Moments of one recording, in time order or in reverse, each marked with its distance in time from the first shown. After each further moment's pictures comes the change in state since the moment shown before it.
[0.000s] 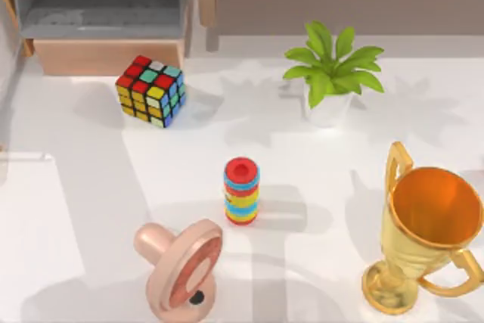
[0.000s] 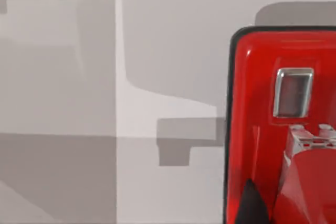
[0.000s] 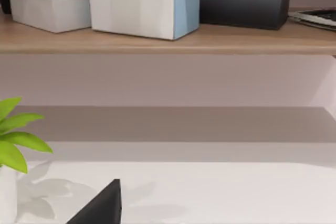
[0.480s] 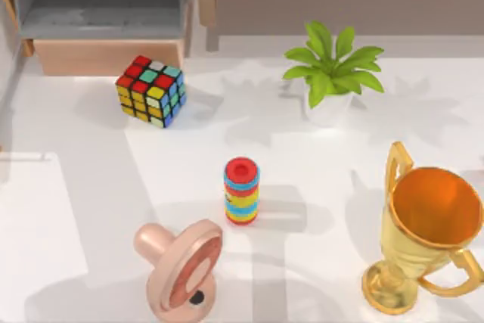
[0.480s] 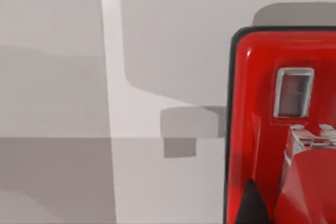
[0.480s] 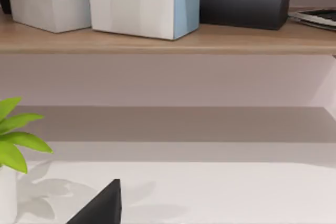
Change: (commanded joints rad) left arm -0.013 -0.001 -0.010 -0.003 -0.030 0.031; right arm 0.000 0.000 0.000 0.000 0.000 0.000
